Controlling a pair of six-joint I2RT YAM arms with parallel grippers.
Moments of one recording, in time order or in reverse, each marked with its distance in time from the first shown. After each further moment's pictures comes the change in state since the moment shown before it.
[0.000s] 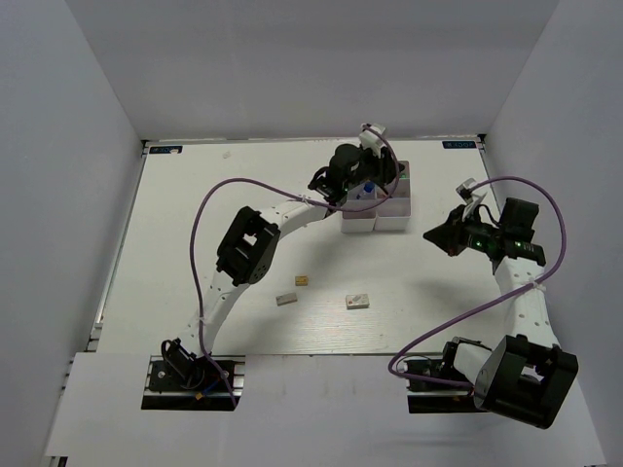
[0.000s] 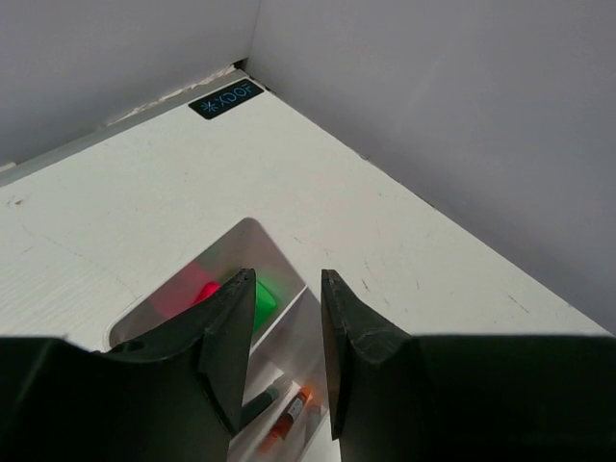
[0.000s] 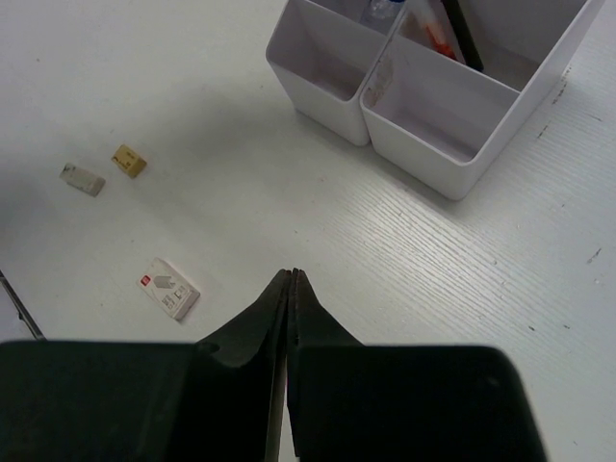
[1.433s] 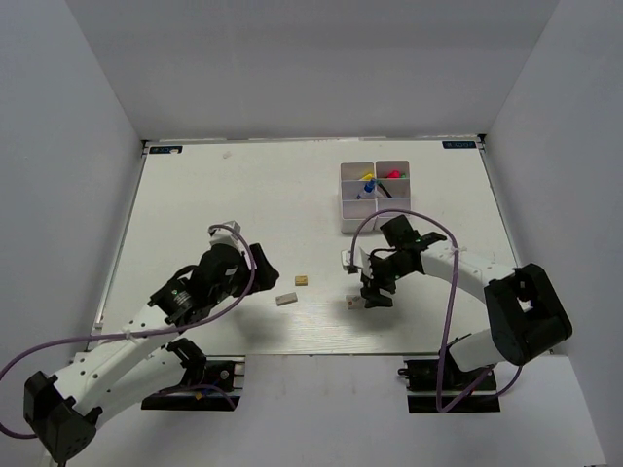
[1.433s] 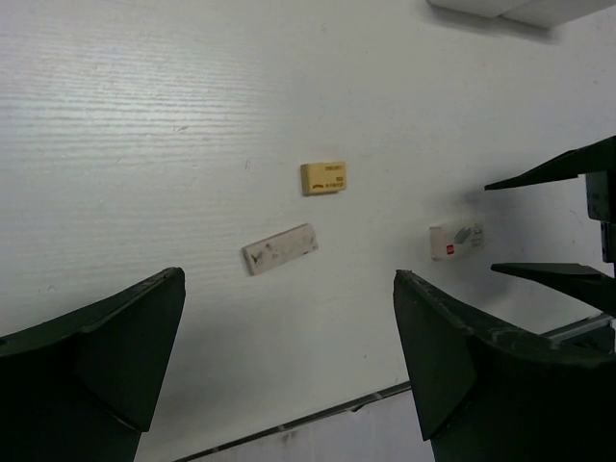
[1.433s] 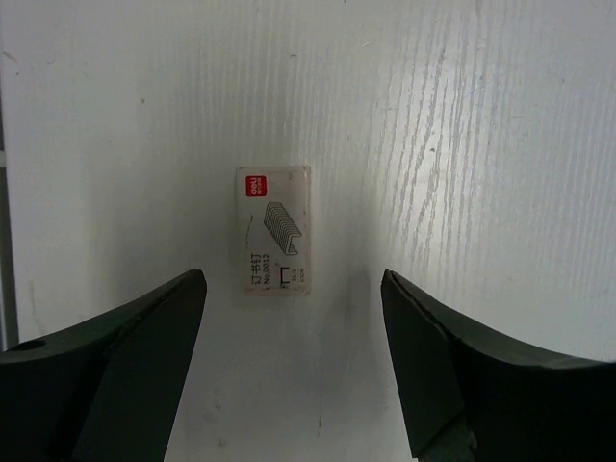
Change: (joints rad) left arm 0.019 -1.704 -1.436 -0.921 -0.435 -0.474; right arm 0.766 0.348 -0.035 -0.129 0.314 -0.650
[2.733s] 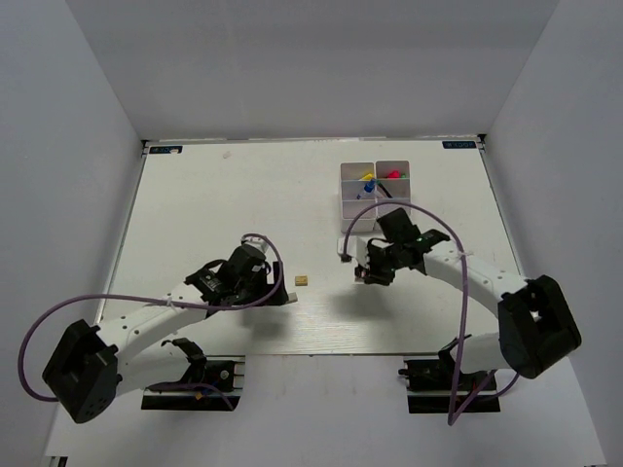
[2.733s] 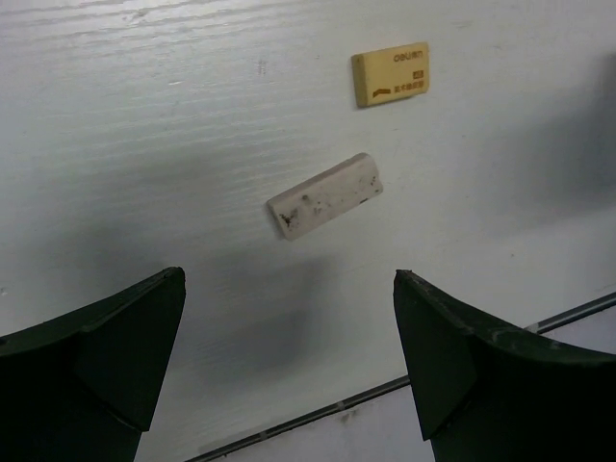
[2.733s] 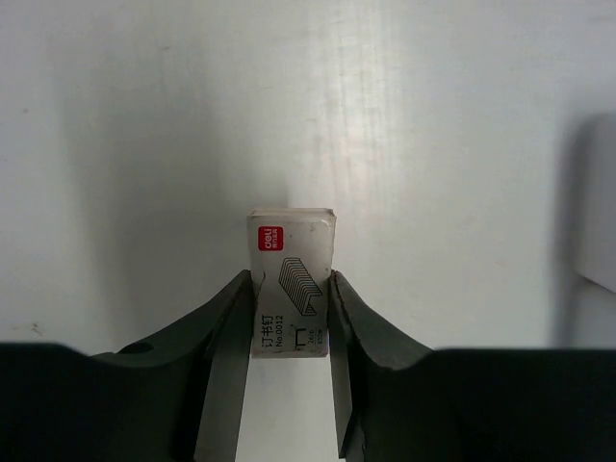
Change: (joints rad) left arm -0.012 0.299 -0.046 0.056 0.141 0.103; right arm 0.080 -0.056 0.045 0.055 0.252 0.143
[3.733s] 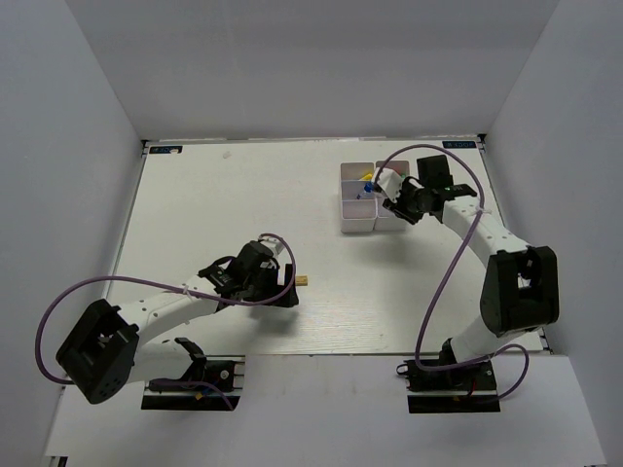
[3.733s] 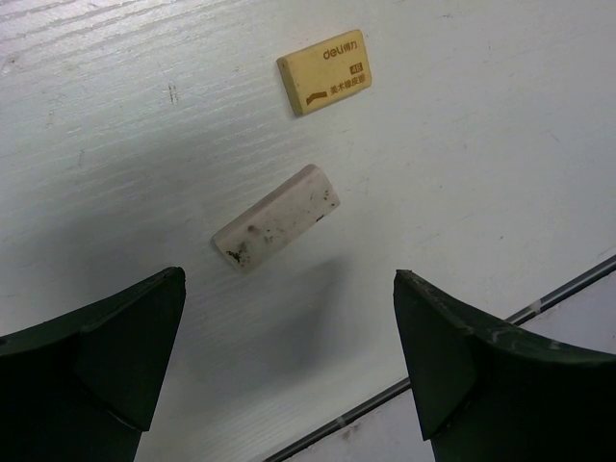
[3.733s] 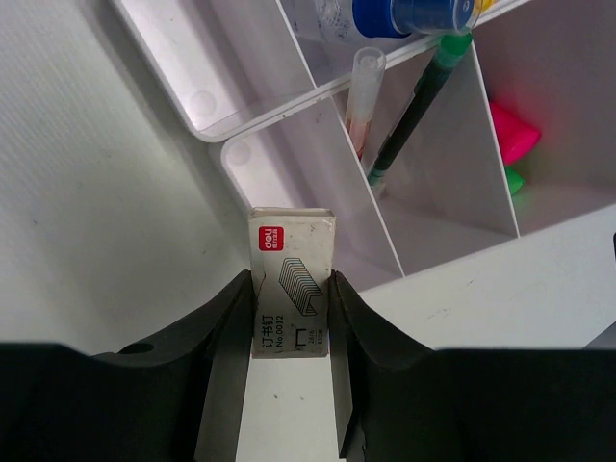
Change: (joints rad) left arm 0.000 0.143 0.000 0.156 0.143 0.121; right arm -0.355 0.189 0.351 0.058 0.151 -0.046
